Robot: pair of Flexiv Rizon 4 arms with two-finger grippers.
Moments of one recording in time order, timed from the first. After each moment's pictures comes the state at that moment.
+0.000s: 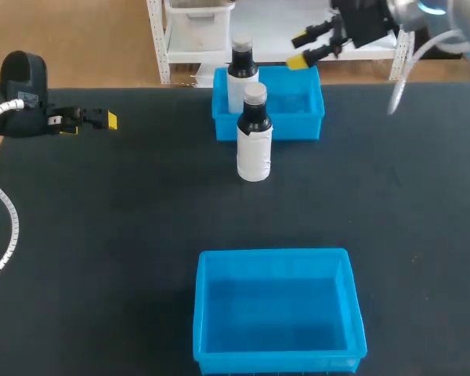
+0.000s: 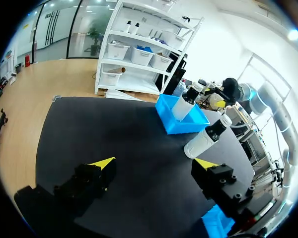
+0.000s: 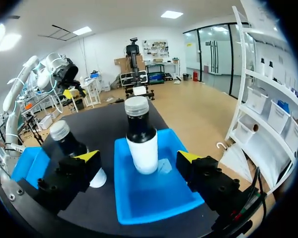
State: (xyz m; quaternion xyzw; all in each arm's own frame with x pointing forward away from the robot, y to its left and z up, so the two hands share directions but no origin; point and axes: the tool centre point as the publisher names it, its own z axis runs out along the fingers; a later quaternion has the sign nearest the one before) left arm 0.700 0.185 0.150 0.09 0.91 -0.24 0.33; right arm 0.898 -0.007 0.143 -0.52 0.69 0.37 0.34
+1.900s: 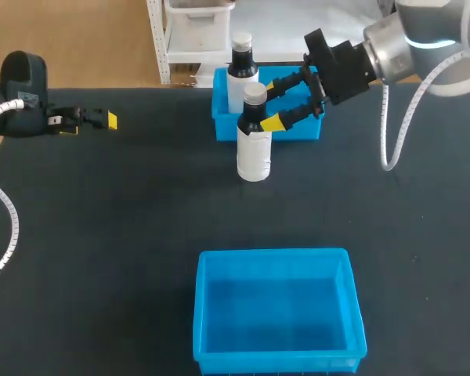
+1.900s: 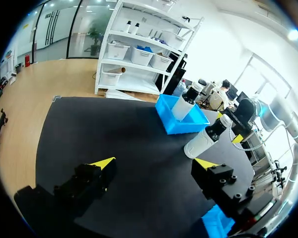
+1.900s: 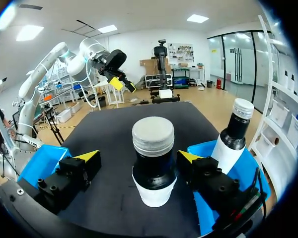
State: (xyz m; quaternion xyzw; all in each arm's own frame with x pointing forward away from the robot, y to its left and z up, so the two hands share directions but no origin) left arm 0.700 0.185 0.150 0.09 0.91 -0.24 0.33; right arm 0.747 0.069 0.130 -0.58 0.62 0.41 0.33
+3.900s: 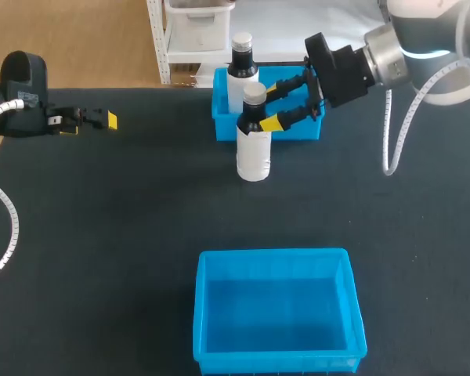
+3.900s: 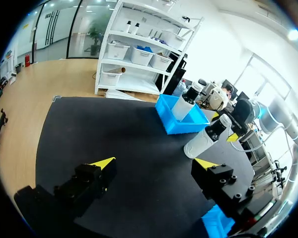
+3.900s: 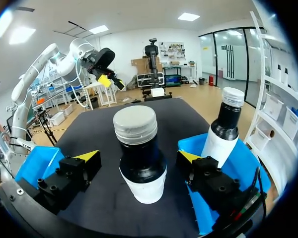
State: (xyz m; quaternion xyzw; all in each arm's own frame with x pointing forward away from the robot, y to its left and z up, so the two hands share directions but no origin) left arm 0.700 0.185 0.150 0.09 0.91 -0.24 0.33; right arm 0.762 0.063 0.118 -0.55 0.65 0.40 0.33
